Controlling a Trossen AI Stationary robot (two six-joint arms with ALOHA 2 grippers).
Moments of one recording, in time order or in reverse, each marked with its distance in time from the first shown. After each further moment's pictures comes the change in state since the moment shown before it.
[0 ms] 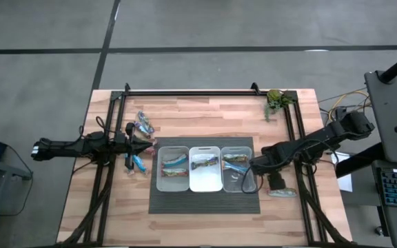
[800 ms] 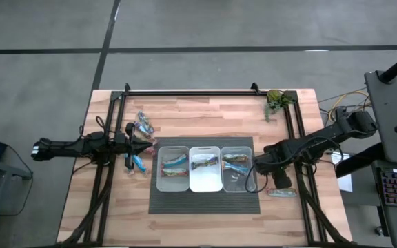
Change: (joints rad) left arm 0.000 0.000 0.000 0.000 0.000 0.000; right arm 0.001 -0.080 0.019 -0.105 -0.022 -0.075
